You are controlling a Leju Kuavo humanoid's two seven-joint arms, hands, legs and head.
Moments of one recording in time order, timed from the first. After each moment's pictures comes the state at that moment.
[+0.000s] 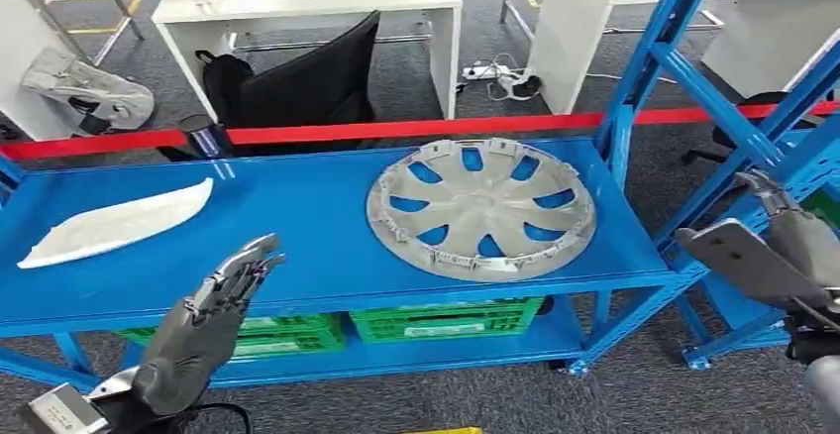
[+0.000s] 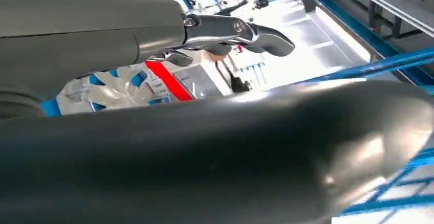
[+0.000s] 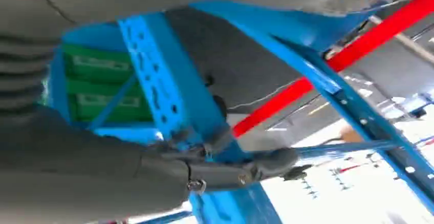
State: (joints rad) left arm 0.12 0.07 -0.38 -1.71 -0.03 -0.32 -0.44; right arm 0.04 -0.49 -0.09 -1.76 0.44 0.18 0.10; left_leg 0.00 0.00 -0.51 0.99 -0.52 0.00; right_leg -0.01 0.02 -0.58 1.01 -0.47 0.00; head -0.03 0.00
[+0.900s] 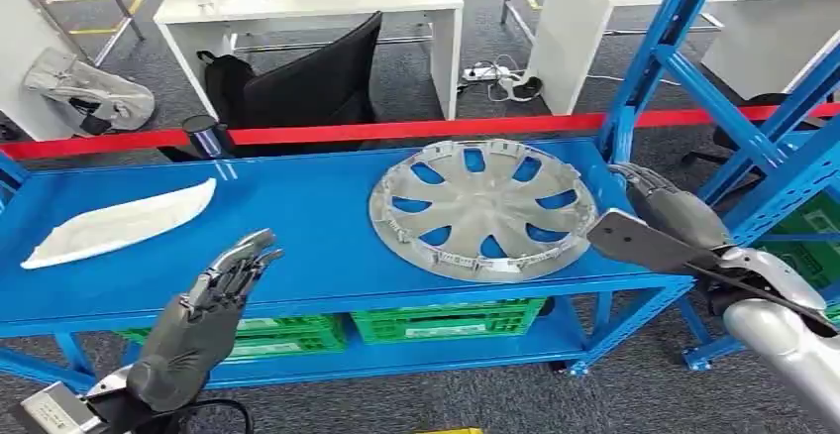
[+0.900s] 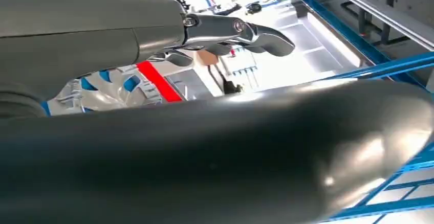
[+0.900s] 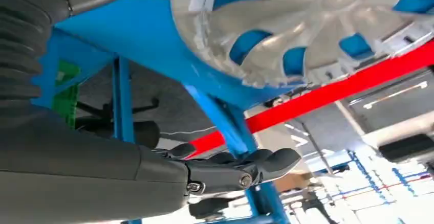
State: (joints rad) left arm 0.10 0.06 -0.38 -1.71 -0.02 -0.30 -0.45; right arm -0.23 -0.57 0.32 -1.53 0.36 0.15 0.01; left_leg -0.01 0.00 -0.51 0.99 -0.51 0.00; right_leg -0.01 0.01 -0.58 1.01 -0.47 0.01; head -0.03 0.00
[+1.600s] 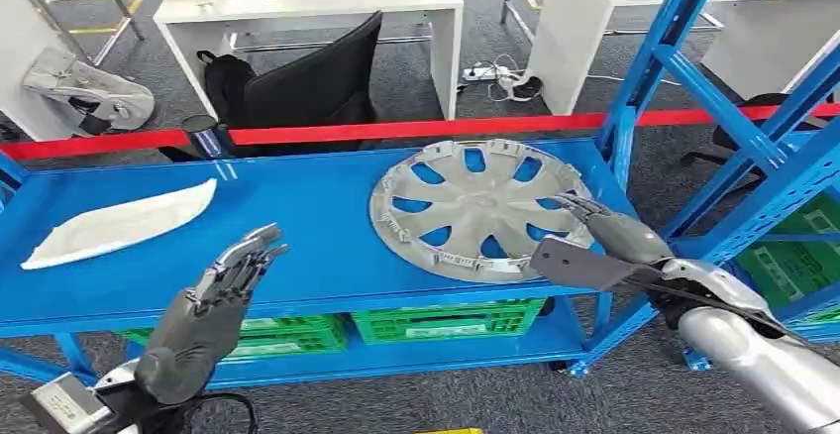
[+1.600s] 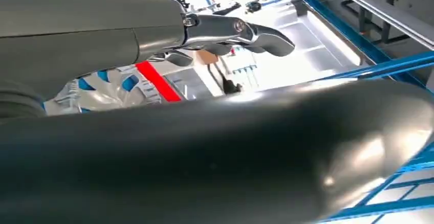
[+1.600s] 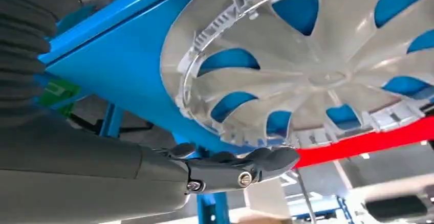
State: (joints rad) left arm 0.08 0.06 -0.39 -1.69 -0.02 -0.30 -0.44; right arm -0.29 -0.54 0.48 -1.48 0.37 0.25 0.08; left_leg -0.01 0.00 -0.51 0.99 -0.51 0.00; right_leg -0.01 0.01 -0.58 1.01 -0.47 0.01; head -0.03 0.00
